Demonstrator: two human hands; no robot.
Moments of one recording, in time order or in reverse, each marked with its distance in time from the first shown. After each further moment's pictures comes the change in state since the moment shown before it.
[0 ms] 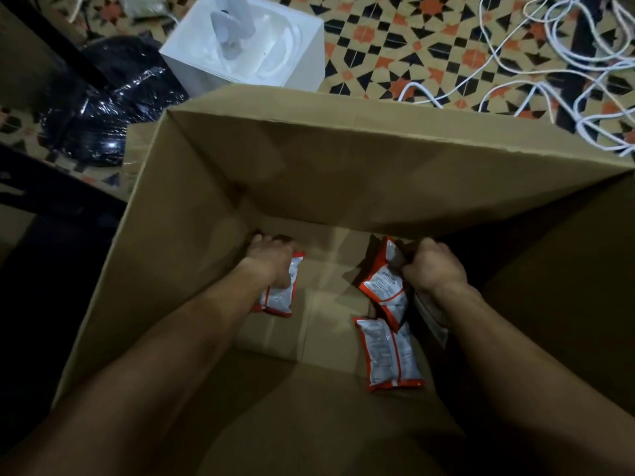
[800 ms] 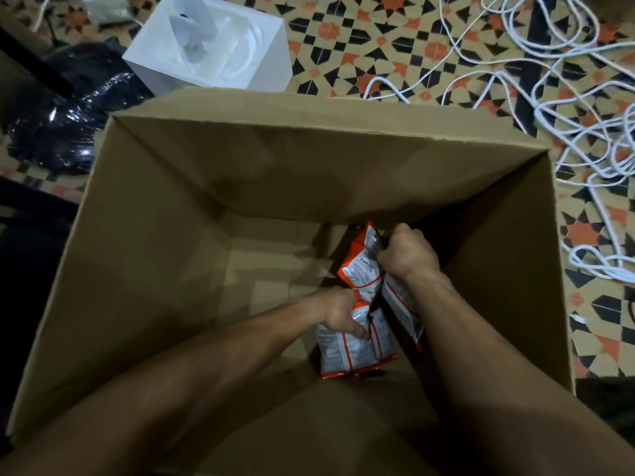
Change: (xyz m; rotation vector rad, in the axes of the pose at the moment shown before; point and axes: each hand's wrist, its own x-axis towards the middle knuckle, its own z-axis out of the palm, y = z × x) left_hand -0.036 0.152 0.000 -0.510 -0.309 0.432; right_hand -0.009 0.021 -0.012 0.141 0.047 0.018
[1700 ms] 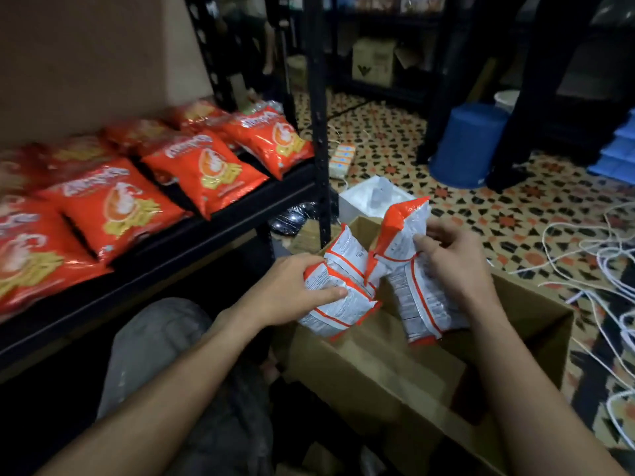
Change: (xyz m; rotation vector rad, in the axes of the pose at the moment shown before) left_hand -0.409 0.045 0.029 -0.393 1.302 -0.059; right_hand -0.231 -0.113 -0.109 0.664 0.050 -0.951
